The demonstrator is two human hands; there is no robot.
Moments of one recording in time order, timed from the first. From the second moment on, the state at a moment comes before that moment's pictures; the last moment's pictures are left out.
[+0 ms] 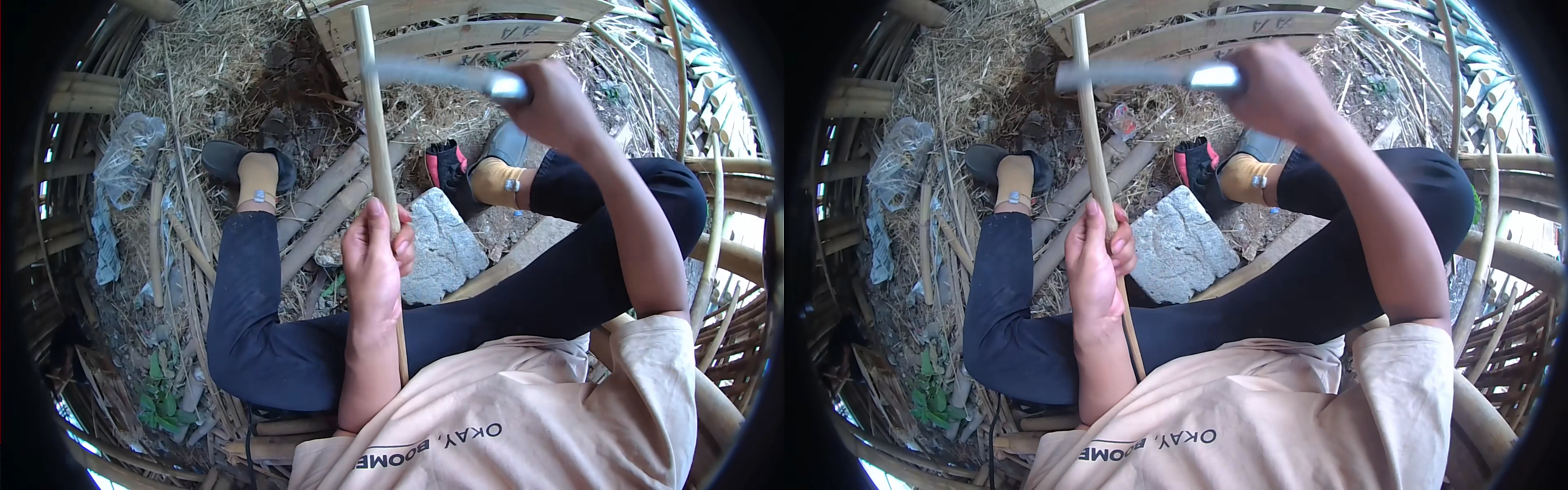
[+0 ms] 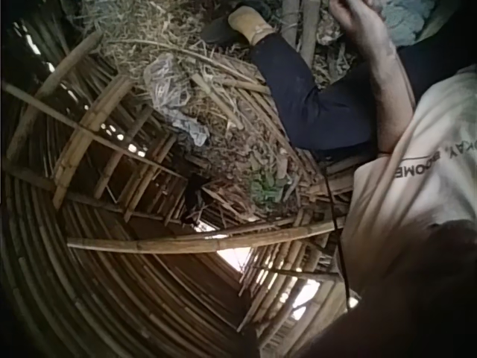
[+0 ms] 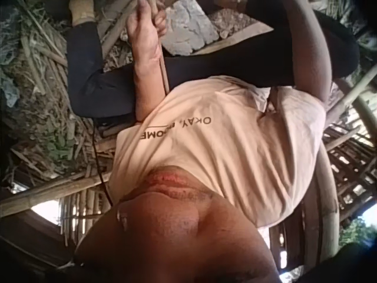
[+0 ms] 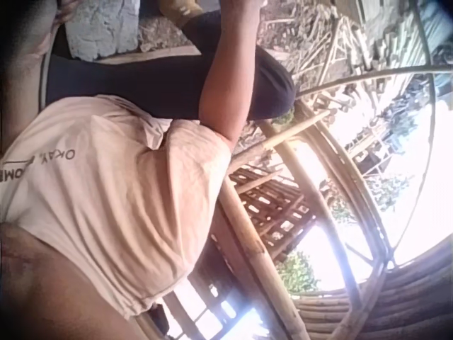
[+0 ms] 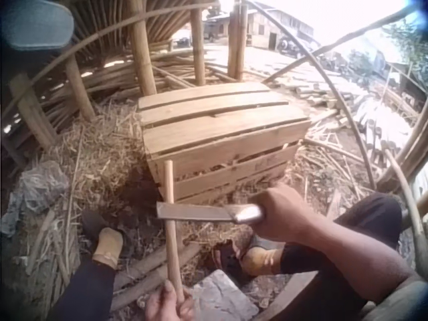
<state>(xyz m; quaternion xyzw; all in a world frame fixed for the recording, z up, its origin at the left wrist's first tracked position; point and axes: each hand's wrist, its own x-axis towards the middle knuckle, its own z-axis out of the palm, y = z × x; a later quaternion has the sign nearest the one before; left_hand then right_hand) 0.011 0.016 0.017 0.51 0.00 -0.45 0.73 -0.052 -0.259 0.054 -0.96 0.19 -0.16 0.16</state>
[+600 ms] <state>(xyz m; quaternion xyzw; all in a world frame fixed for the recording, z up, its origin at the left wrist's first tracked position) -0.005 0.011 0.019 0.58 -0.02 -0.42 0.70 -0.027 -0.229 0.037 -0.98 0.14 -0.01 0.11</state>
